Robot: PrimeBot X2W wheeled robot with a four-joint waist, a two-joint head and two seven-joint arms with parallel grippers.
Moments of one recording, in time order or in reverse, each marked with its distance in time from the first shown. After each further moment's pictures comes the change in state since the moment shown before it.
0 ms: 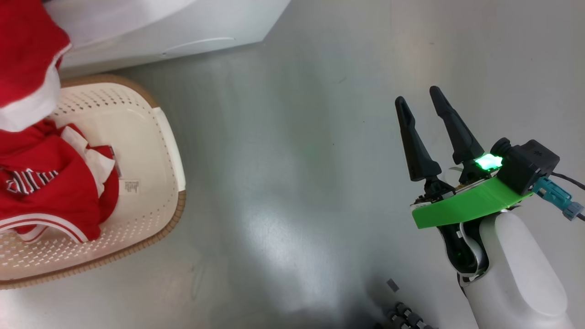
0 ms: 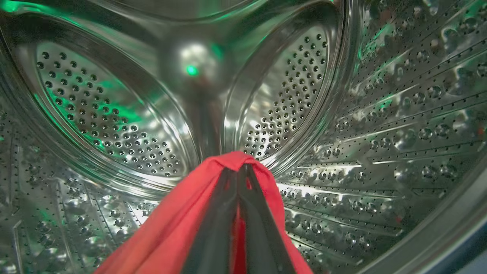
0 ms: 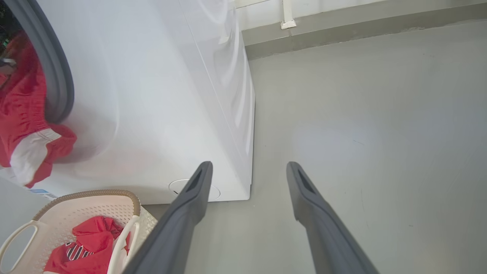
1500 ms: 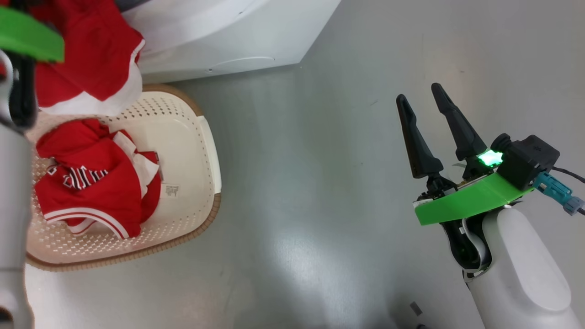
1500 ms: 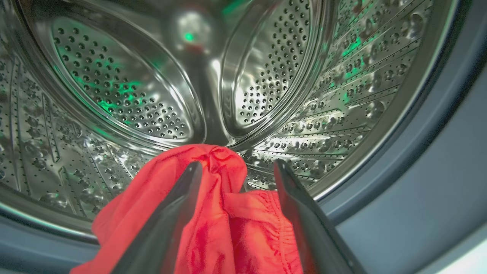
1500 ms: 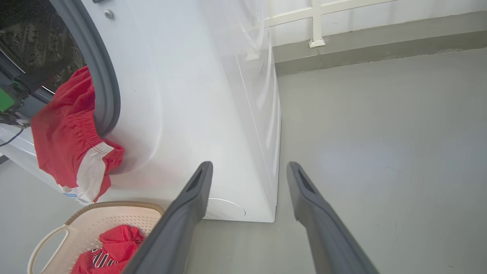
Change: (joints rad) left arm 0.295 -0.029 -0.025 -0.143 -0.007 -0.008 -0.002; right arm -0.020 -0.022 0.010 0.020 -0.010 0.000 0.000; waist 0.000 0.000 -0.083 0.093
